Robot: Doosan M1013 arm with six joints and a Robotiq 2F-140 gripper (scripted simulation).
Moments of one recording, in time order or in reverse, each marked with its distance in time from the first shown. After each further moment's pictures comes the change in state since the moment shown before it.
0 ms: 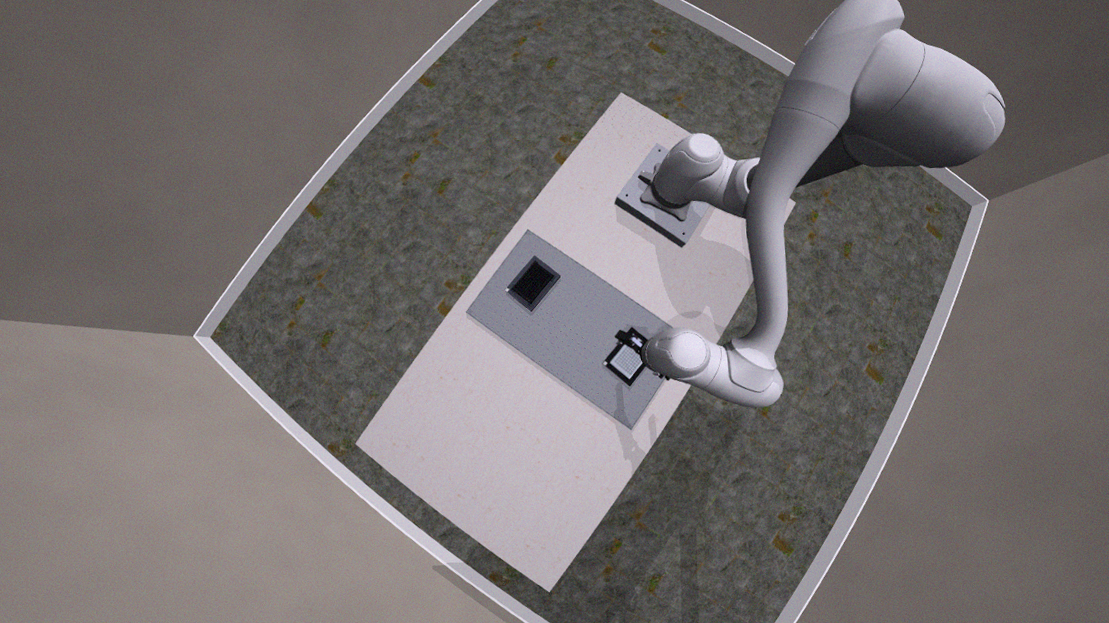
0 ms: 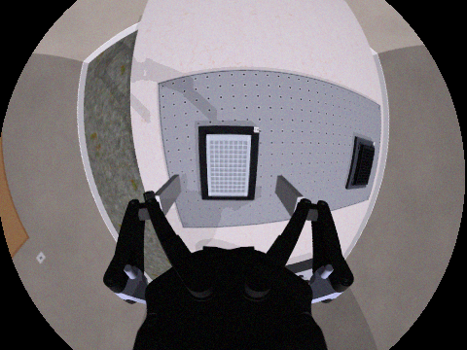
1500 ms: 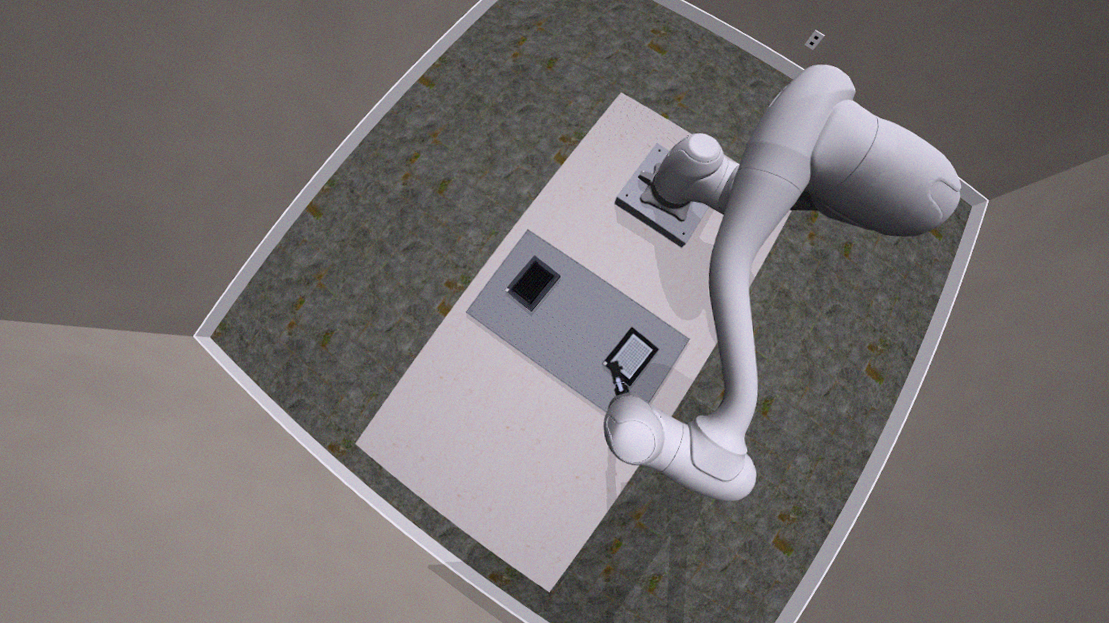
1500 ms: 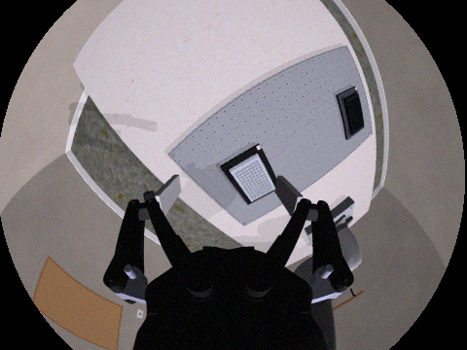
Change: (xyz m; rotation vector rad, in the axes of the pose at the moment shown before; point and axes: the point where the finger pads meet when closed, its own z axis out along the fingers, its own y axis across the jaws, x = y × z) arm 0.123 -0.020 -0.070 -0.008 -0.183 0.575
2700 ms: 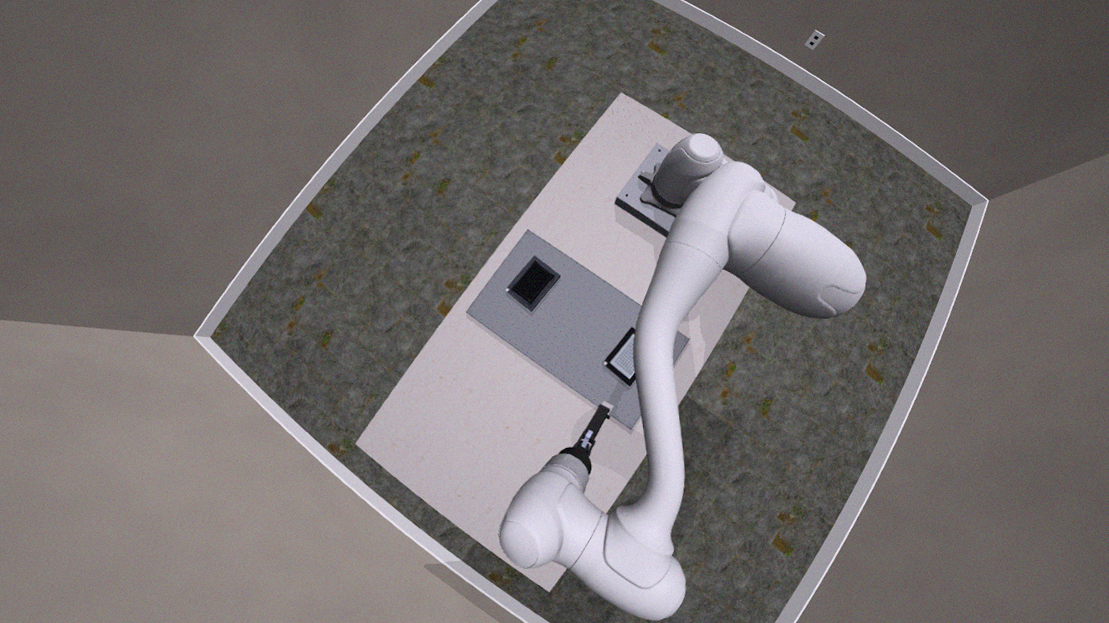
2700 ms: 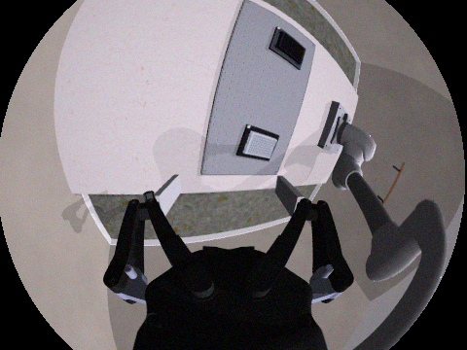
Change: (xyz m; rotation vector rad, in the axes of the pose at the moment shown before) arm 0.092 -0.046 -0.122 -0.143 -0.226 0.727
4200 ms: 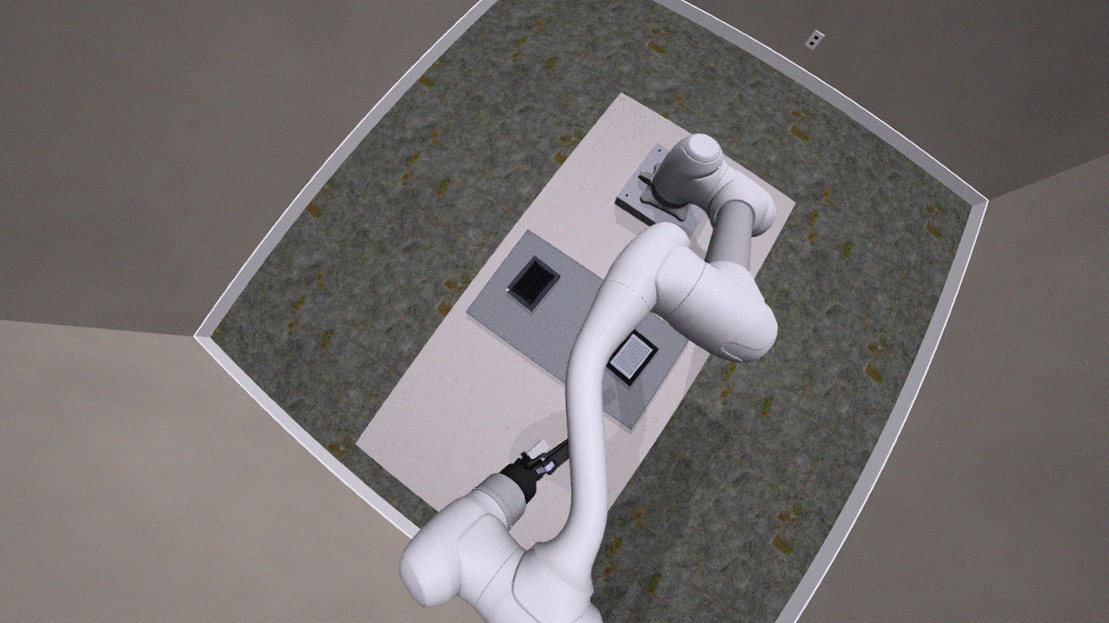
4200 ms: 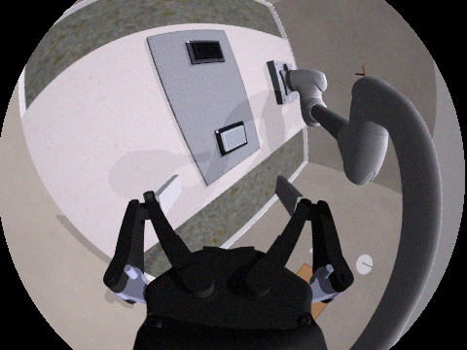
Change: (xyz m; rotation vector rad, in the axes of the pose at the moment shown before) arm 0.050 0.003 -0.102 -0.202 -0.054 0.573
